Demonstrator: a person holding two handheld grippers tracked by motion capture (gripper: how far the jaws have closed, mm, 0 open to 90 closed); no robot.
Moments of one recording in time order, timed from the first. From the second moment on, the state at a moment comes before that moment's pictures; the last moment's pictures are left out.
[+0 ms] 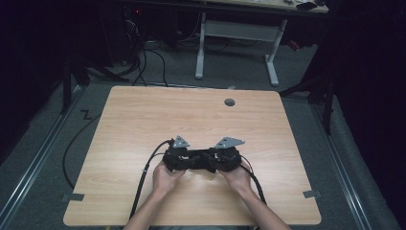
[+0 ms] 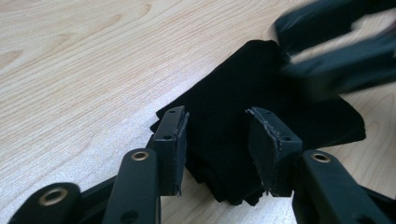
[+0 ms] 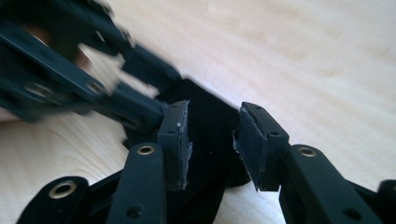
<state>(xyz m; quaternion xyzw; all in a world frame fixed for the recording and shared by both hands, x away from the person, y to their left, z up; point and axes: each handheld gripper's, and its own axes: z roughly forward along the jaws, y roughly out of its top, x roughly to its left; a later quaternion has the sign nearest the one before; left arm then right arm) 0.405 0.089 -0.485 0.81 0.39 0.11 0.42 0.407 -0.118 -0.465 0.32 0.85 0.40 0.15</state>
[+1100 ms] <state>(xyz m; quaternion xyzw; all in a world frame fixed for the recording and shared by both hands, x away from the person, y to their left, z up) 0.415 0.081 -0.486 0.81 0.41 0.11 0.40 0.400 -0.134 -0.468 0.33 0.83 0.42 0.15</state>
